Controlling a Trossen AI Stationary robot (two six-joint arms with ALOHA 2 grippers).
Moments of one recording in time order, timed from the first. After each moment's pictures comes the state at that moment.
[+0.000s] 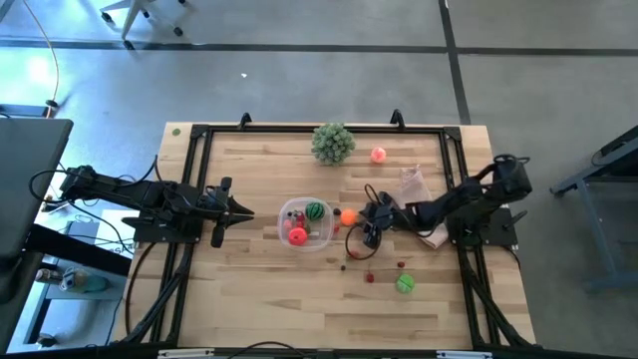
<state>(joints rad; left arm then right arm) -0.10 0.41 0.33 -0.30 -0.18 -0.19 0.09 1.68 0.42 0.51 0.31 0.29</state>
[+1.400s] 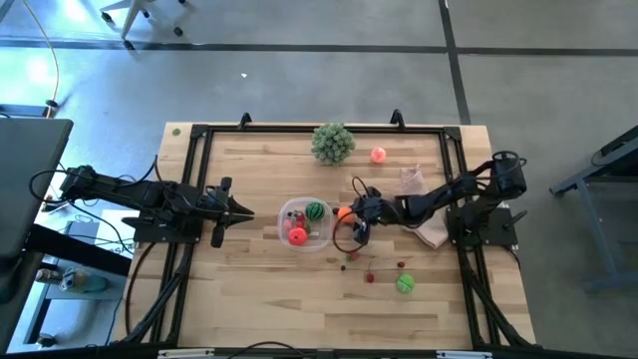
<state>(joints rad) -0.10 0.41 0.33 -0.30 -0.18 -0.19 0.02 1.69 0.56 0.39 0.22 0.22</state>
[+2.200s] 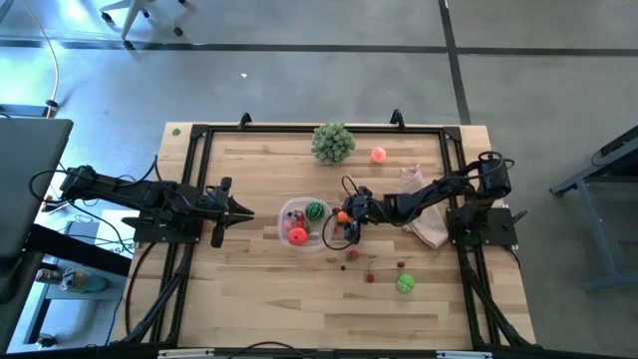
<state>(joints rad) -0.10 0.41 0.33 -0.29 -0.18 -0.19 0.00 1.83 0.67 0.34 0.17 0.23</state>
